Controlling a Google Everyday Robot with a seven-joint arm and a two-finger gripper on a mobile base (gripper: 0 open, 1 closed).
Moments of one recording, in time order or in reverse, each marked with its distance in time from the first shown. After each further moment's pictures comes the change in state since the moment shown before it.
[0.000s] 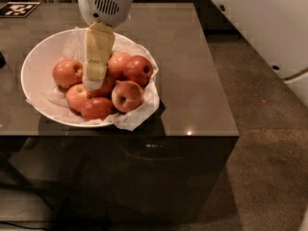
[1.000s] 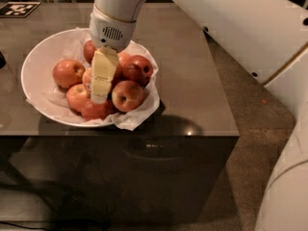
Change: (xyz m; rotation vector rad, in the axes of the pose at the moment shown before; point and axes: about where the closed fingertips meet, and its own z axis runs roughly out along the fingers) arm 0.027 -0.006 0.062 -0.127 0.007 0.084
